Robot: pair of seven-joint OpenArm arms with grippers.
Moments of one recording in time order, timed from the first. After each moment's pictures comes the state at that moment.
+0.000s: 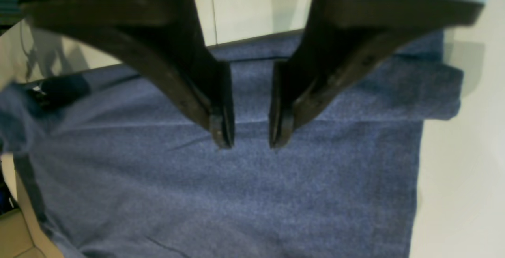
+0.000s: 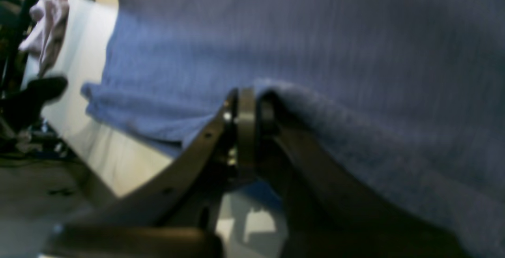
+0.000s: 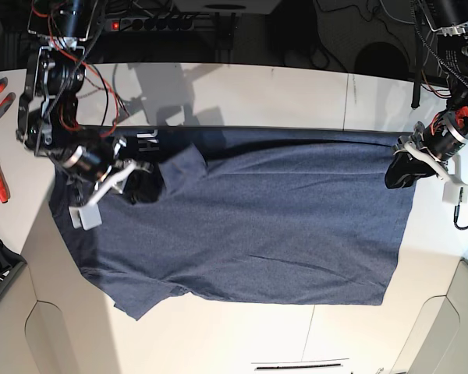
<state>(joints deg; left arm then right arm) 9.0 -14.9 -31.3 83.4 -40.3 -38.3 44.8 -0.6 3.3 13.2 85.4 38.4 29.6 -55.6</state>
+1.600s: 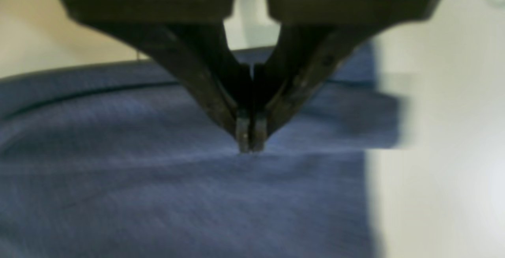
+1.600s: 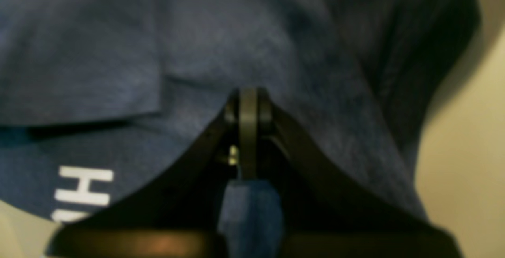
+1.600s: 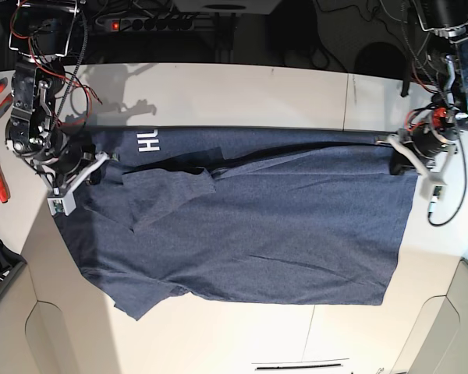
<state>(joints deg) 8.8 -15.1 -21.8 80.5 -17.7 -29.6 35.3 2.1 10.4 12.9 71.2 11.9 24.5 -40.9</state>
